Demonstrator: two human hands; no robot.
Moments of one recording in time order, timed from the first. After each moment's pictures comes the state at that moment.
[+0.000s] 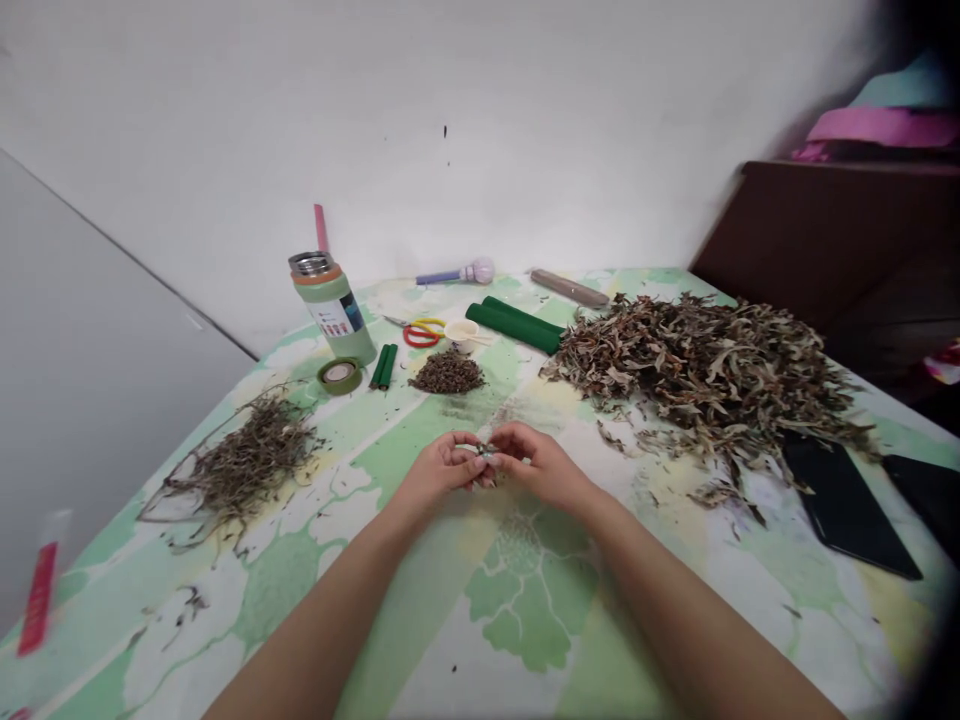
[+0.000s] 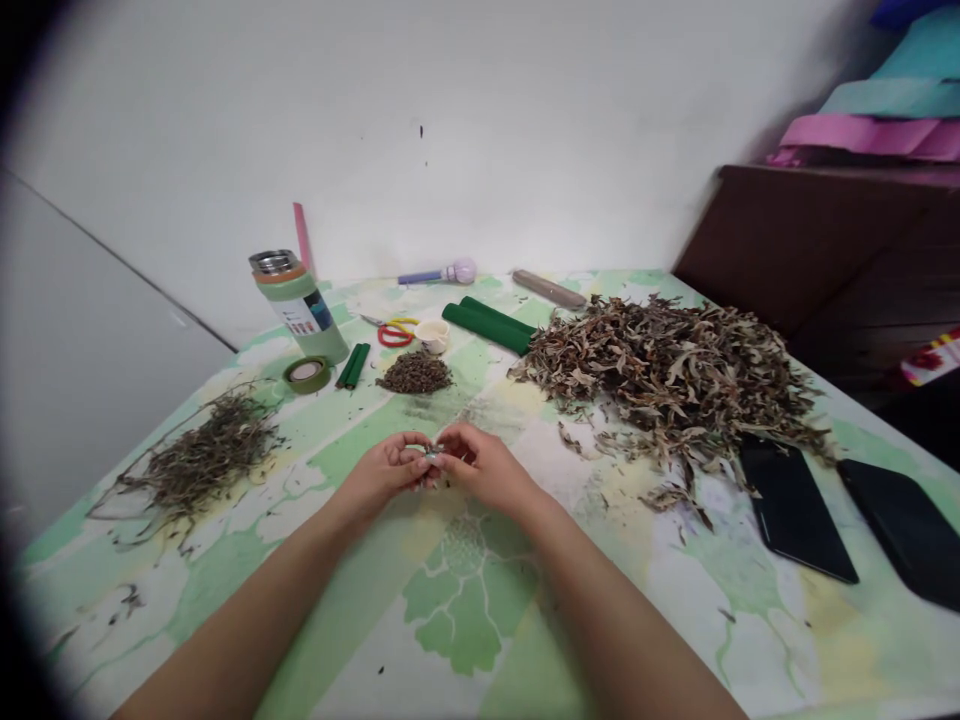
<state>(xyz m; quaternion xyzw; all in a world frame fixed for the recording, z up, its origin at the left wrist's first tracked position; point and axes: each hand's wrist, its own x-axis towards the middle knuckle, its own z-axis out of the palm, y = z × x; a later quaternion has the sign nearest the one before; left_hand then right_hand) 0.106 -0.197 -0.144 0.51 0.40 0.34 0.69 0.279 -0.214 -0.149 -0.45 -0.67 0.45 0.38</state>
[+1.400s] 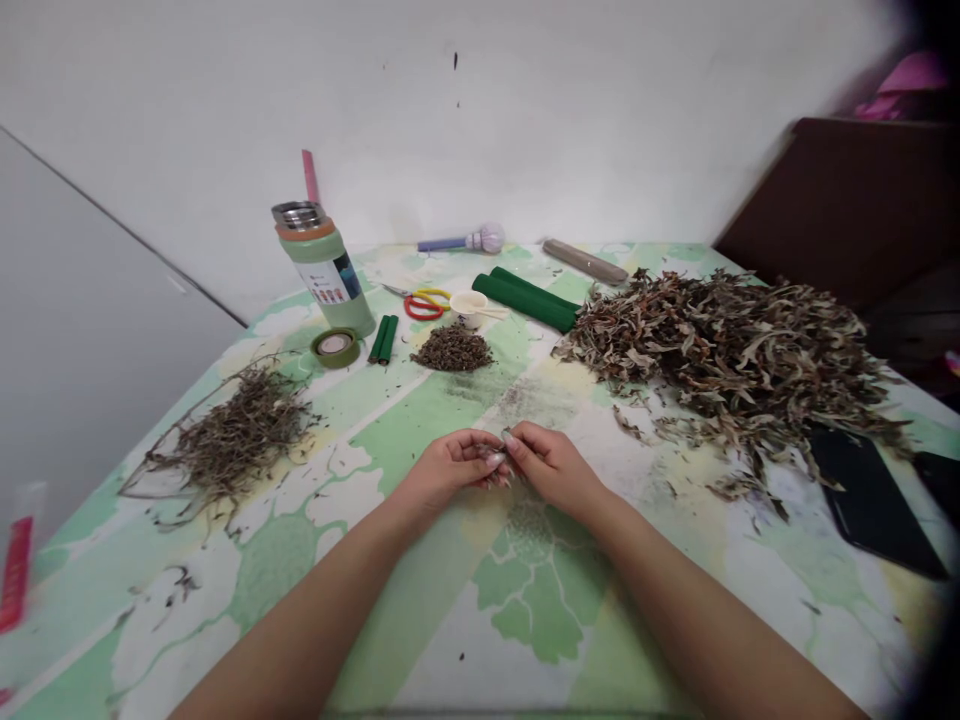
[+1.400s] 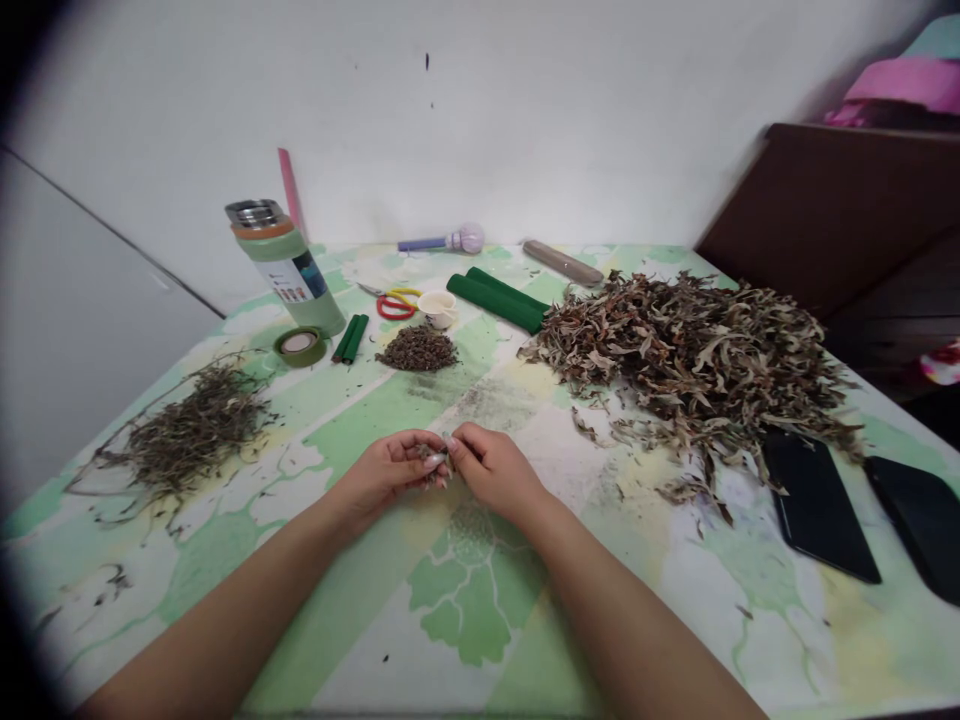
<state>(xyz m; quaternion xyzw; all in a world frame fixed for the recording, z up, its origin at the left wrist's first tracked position) 0.102 -0.203 -0.154 0.43 0.38 0.30 0.76 0.274 -0.224 -0.162 -0.50 -0.71 0.36 0.35</state>
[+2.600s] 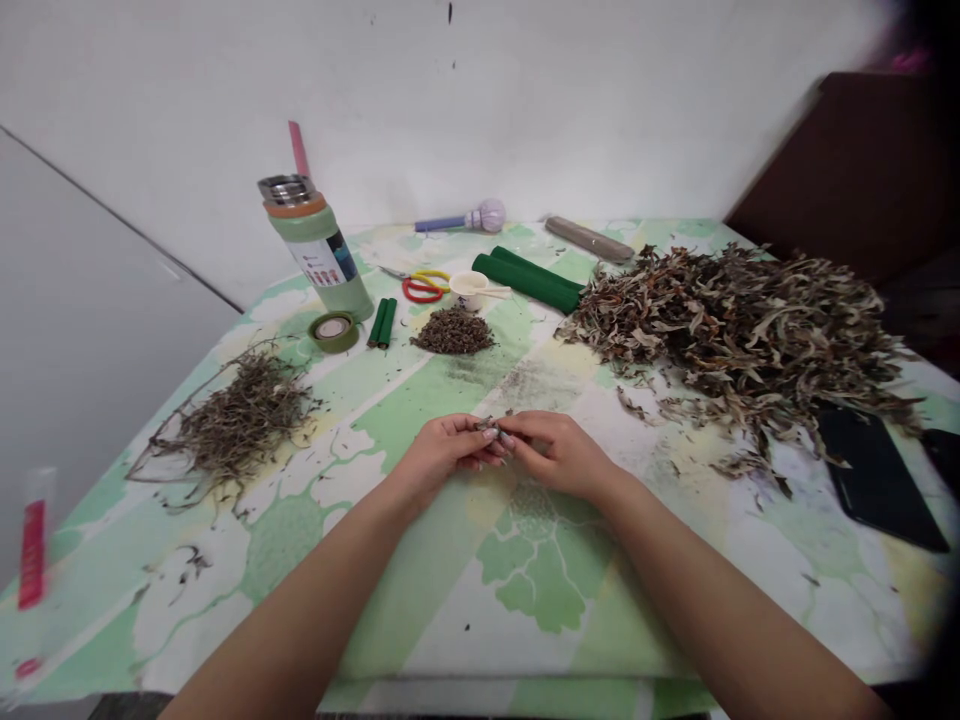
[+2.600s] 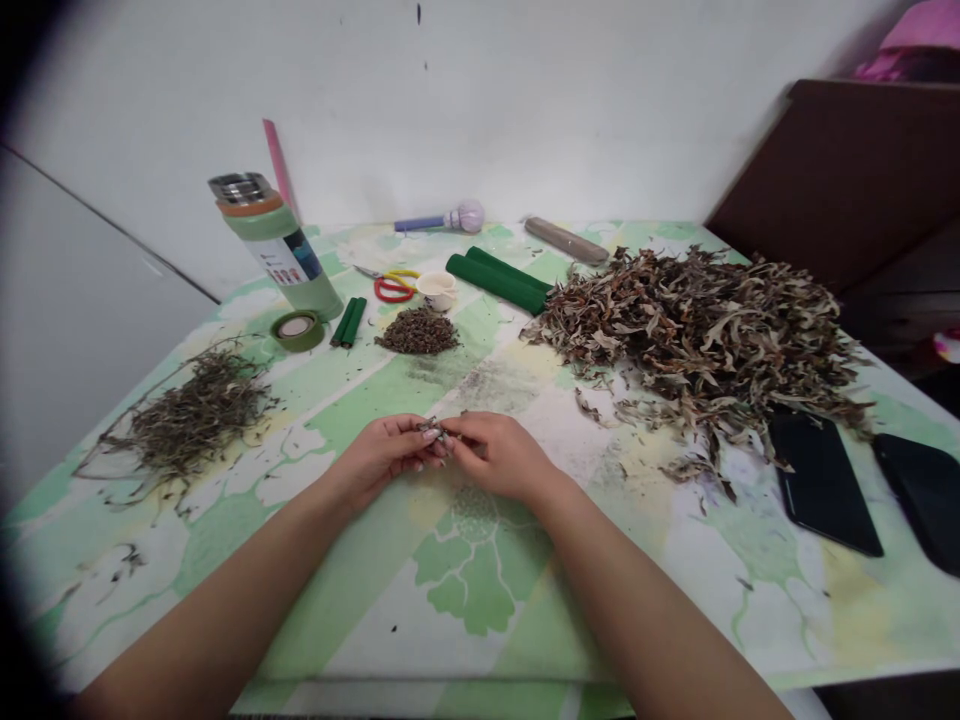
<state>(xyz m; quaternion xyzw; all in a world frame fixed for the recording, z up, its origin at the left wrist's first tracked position) 0.095 -0.198 -0.158 0.43 0.42 0.29 0.74 0.279 -0.223 -0.155 -0.42 -0.80 0.27 0.32</state>
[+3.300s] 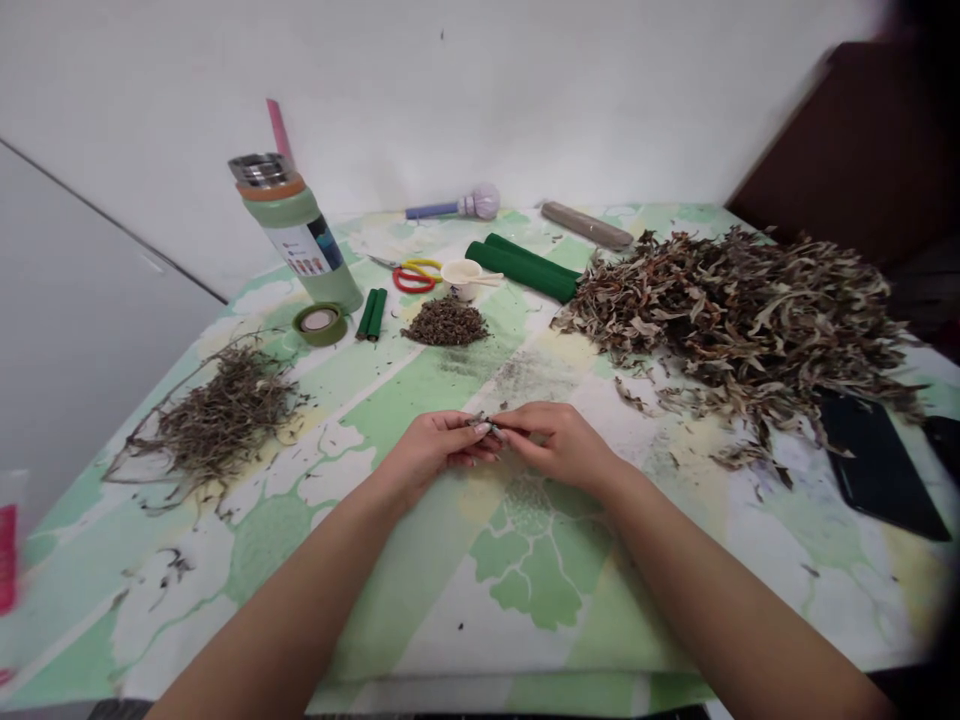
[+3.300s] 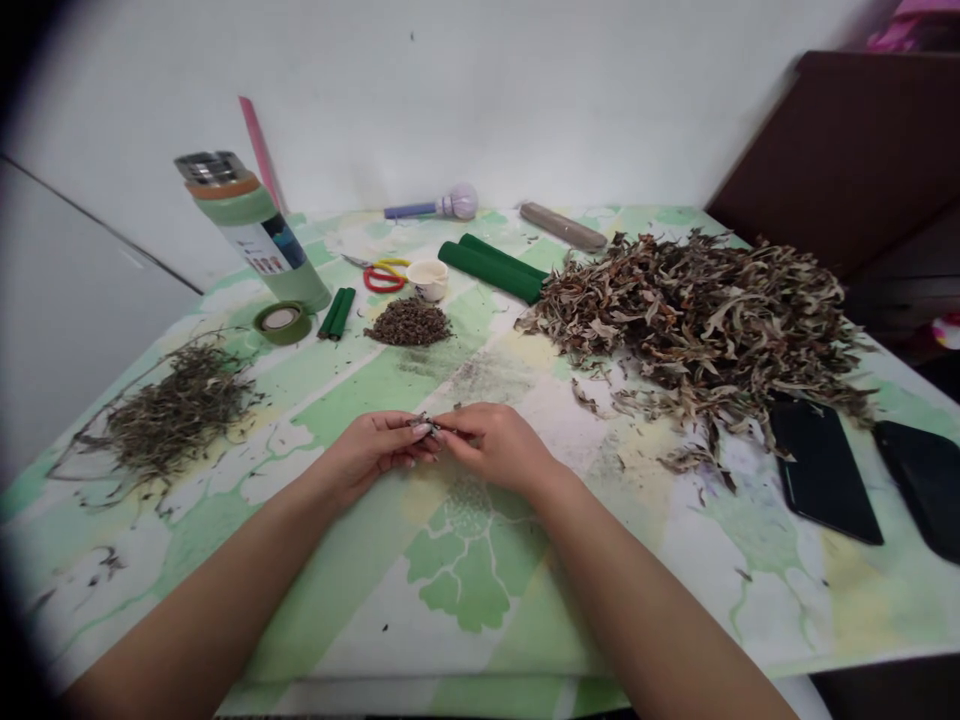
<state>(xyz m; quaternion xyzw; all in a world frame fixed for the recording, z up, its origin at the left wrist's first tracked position) 0.093 -0.195 -0.159 0.44 0.44 0.26 0.74 0.283 -0.221 -0.156 -0.43 -0.80 0.26 0.34</state>
